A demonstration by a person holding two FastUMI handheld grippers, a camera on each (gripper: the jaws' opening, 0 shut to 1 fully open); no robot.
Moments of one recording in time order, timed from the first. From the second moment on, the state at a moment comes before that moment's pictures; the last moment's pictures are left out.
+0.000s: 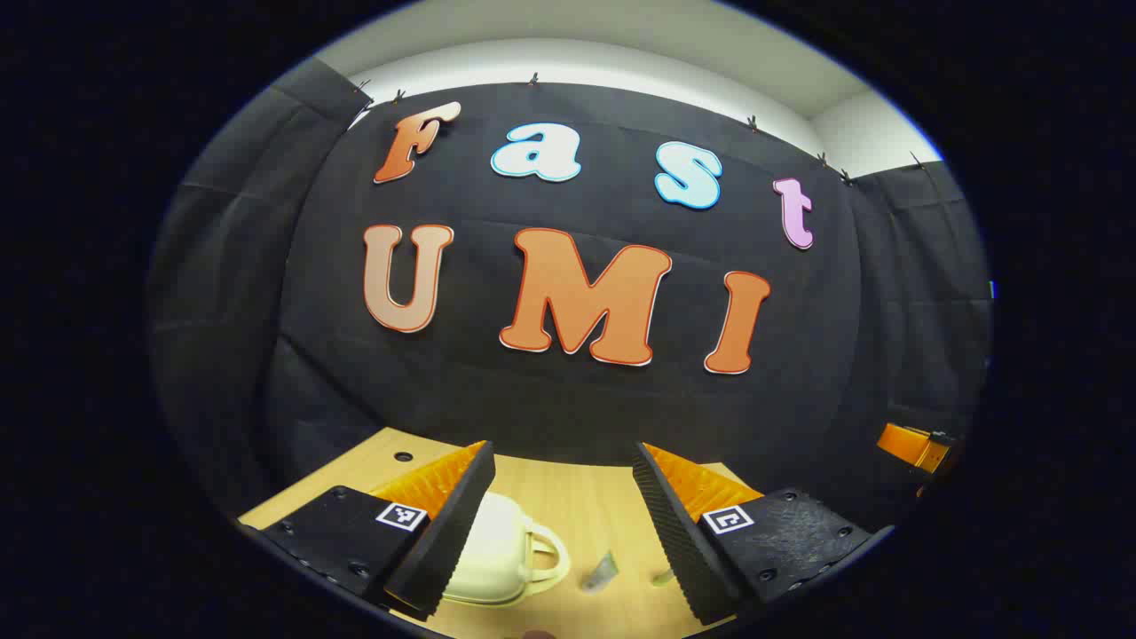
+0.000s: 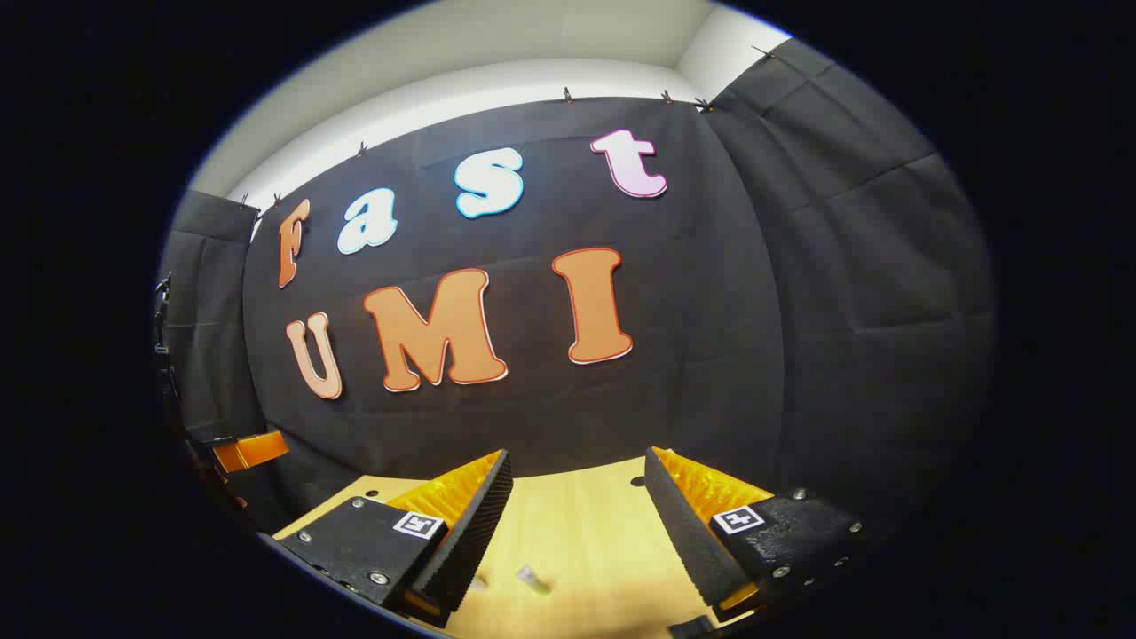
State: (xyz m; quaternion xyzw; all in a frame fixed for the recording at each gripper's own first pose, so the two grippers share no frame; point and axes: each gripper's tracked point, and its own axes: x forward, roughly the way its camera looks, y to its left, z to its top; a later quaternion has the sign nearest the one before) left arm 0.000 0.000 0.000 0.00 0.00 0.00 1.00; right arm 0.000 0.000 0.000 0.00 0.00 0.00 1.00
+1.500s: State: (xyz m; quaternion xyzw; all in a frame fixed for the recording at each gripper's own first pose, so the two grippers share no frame) left arm 0.051 -0.015 -0.075 0.12 0.07 0.03 0.99; right arm 0.087 0.026 -0.055 -0.06 0.10 0.10 0.99
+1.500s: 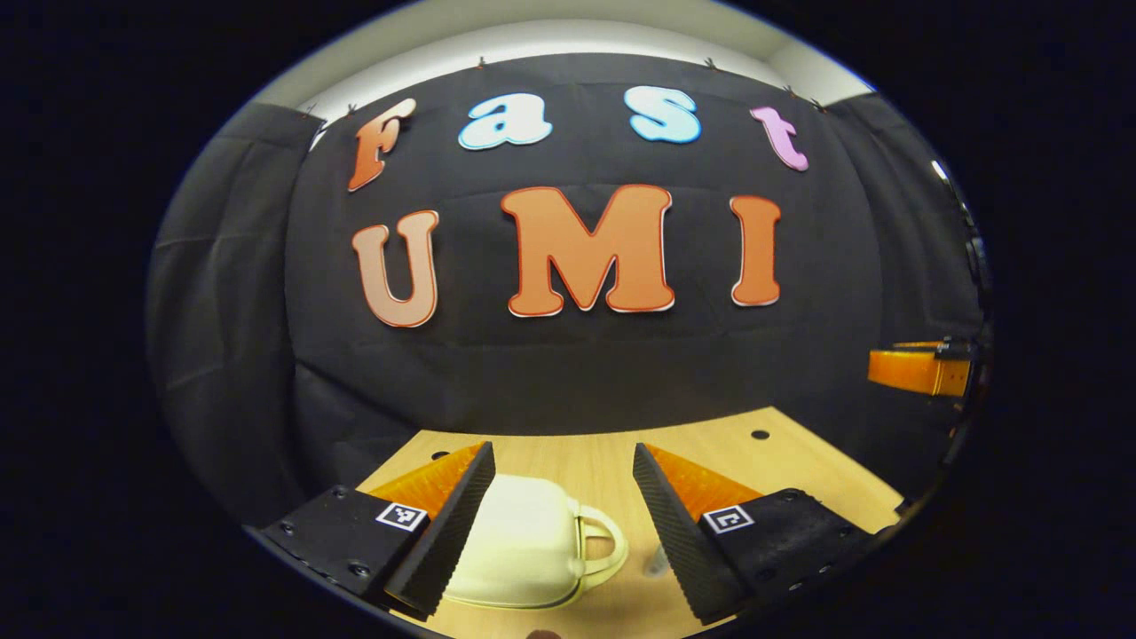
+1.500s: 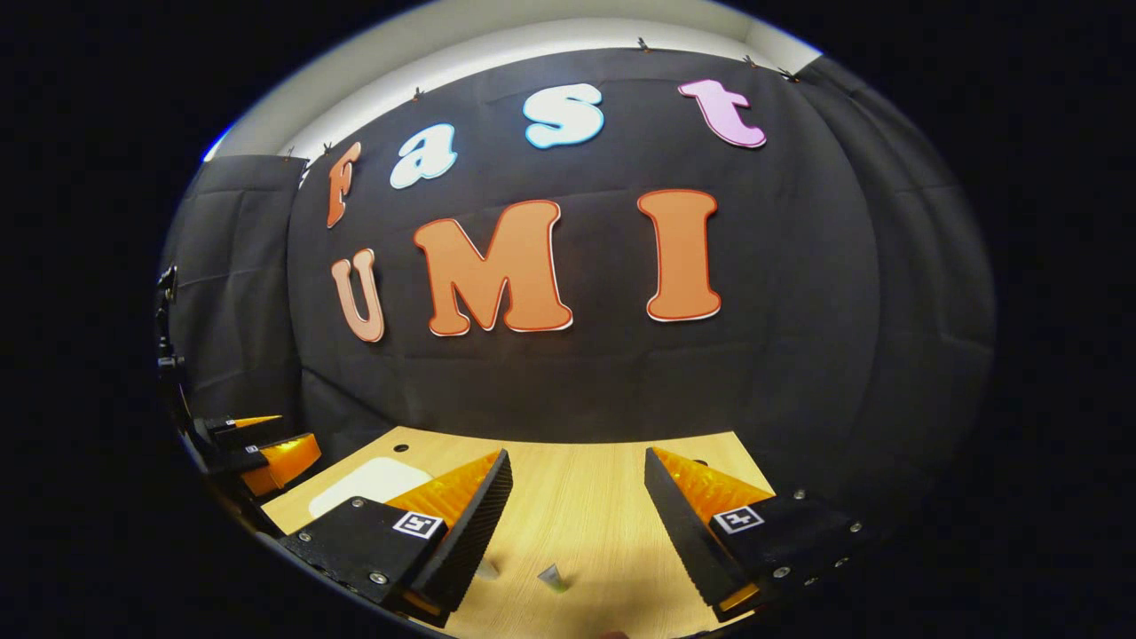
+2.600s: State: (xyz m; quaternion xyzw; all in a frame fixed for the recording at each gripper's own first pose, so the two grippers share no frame) left arm 0.093 -0.027 -0.325 0.57 0.27 -0.09 0.77; right arm 0.074 -0.084 -0.122 -0.01 0.21 -0.01 0.98
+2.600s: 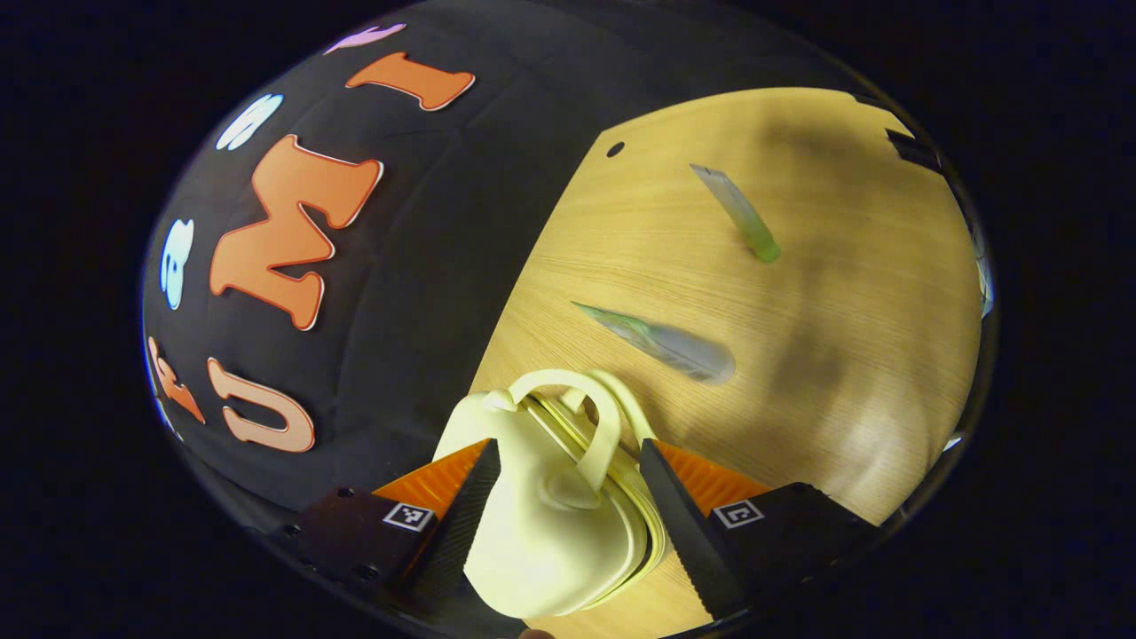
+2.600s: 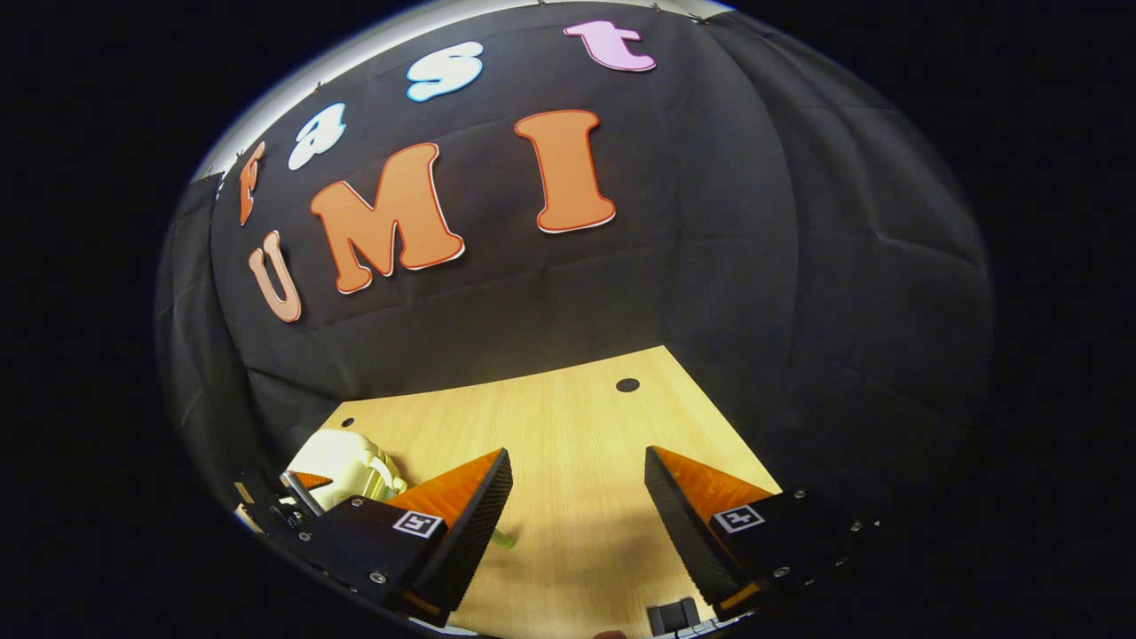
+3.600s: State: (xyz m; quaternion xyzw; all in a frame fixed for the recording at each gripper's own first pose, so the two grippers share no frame) left arm 0.131 -0.023 -0.370 0.61 0.35 -0.12 0.70; right arm 0.079 -0.103 -0.131 -0.01 0.23 -0.04 0.97
